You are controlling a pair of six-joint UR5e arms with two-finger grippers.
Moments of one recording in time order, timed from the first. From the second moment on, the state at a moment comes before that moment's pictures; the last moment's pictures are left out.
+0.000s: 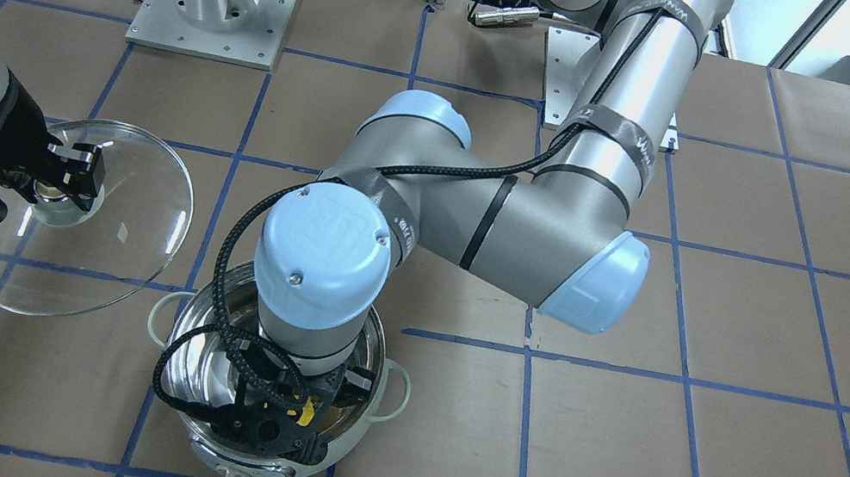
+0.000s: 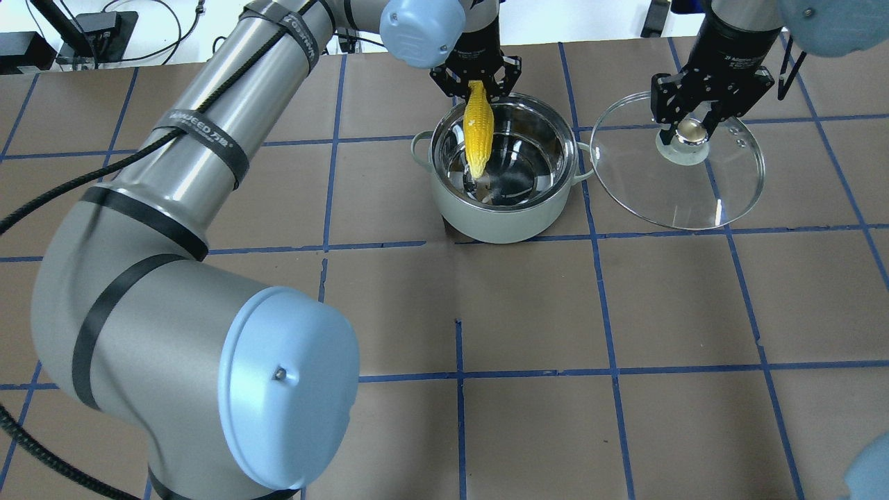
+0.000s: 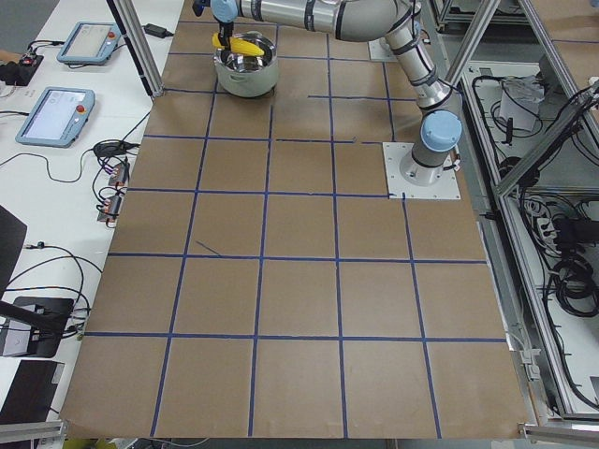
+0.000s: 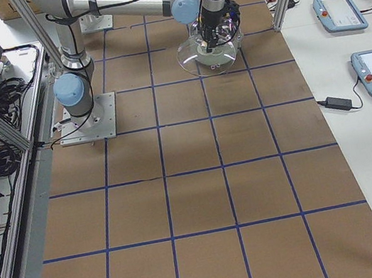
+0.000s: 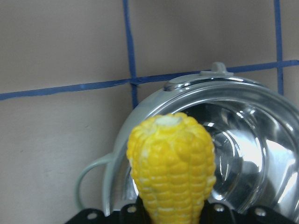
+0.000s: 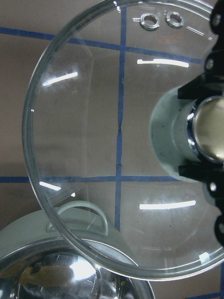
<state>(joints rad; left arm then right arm) -1.93 -2.39 -0.81 -1.47 1.51 -0.24 1.44 -1.33 1.44 -1.58 -1.57 -0.17</state>
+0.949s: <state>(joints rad) -1.81 -2.28 -0.84 -1.57 1.51 -0.13 1.54 -1.32 1.40 -1.59 -1.58 -0.04</state>
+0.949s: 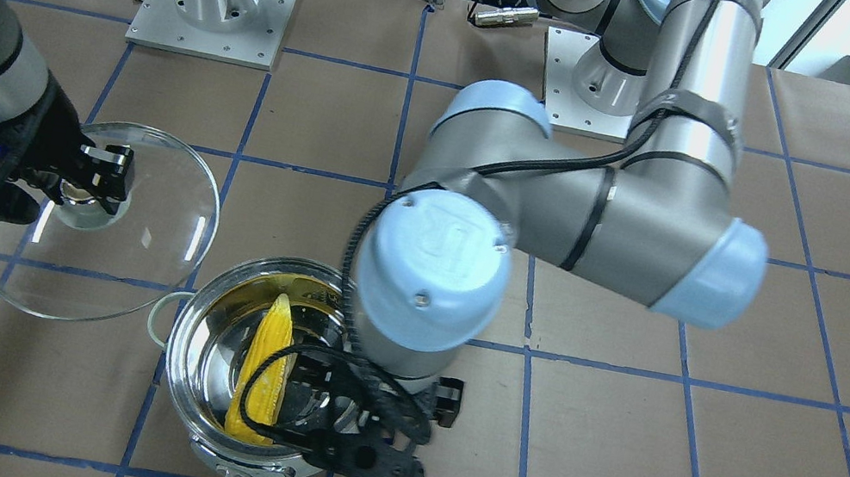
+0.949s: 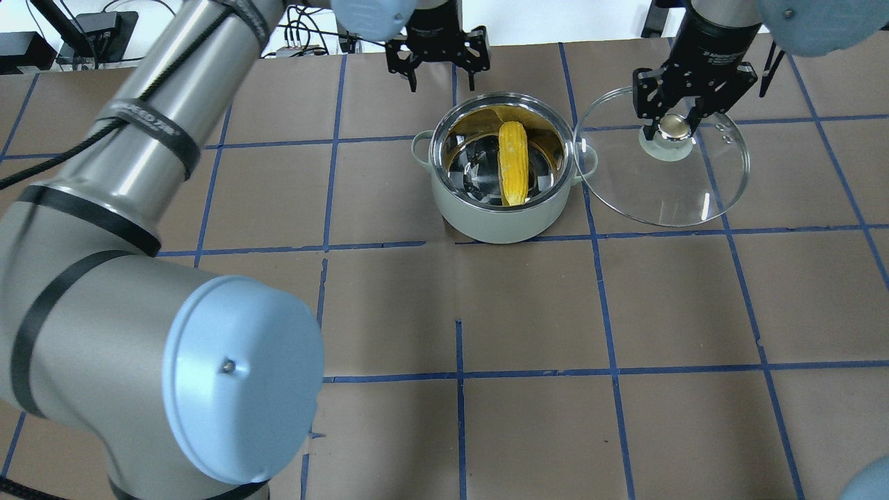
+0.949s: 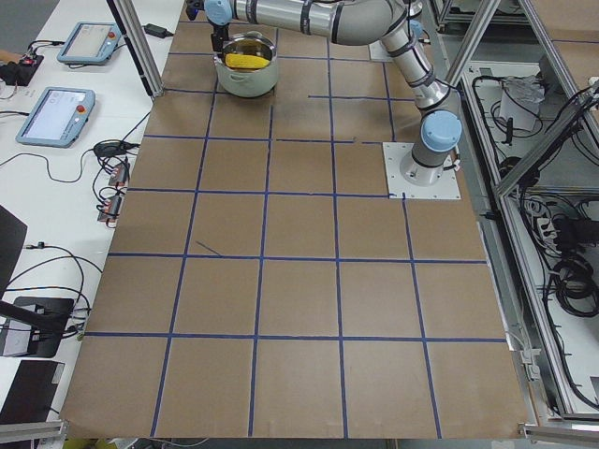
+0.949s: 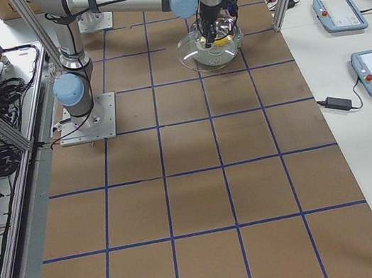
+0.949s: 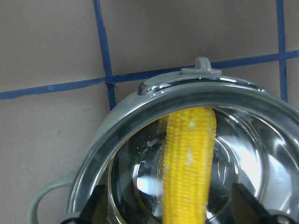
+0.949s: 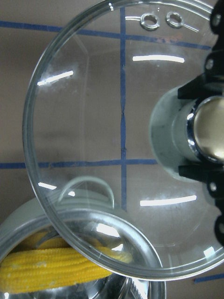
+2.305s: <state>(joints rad) -1.55 -1.60 -1.50 -1.58 1.59 0.15 1.81 -0.95 1.03 -1.59 -1.57 0.13</state>
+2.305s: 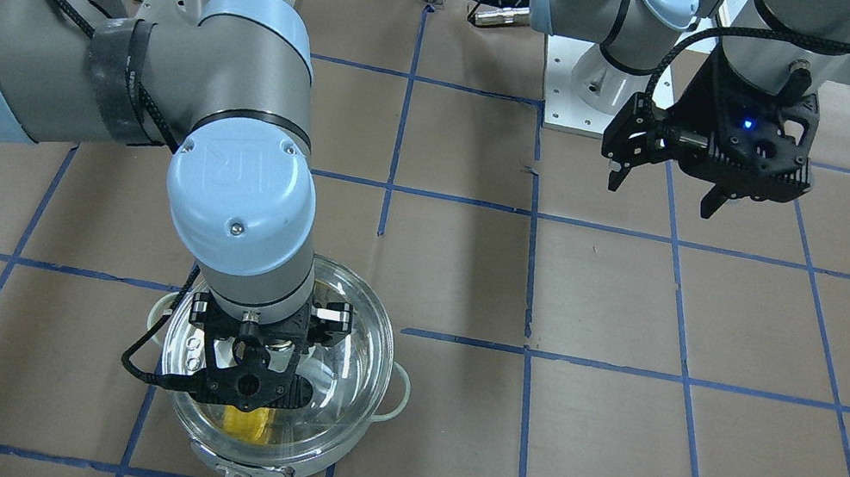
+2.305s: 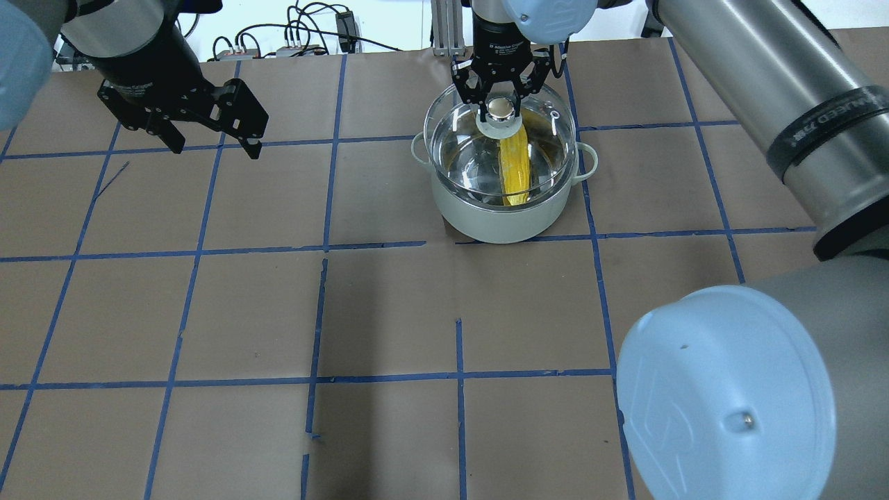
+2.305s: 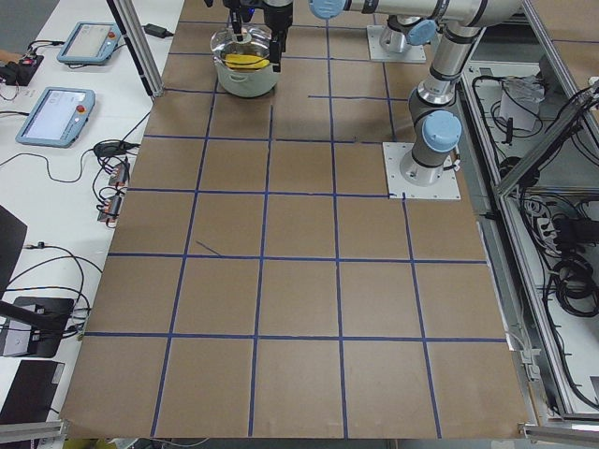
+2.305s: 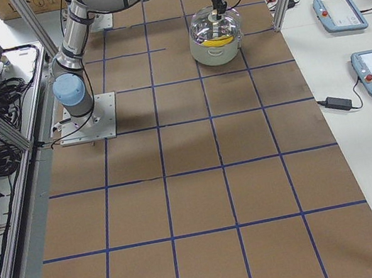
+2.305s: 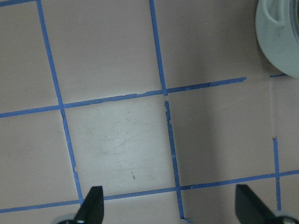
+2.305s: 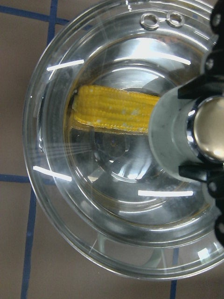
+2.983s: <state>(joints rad) -1.52 -1.52 -1.58 -1.57 1.59 0.10 1.81 -0.94 1.04 -1.58 -1.57 0.12</state>
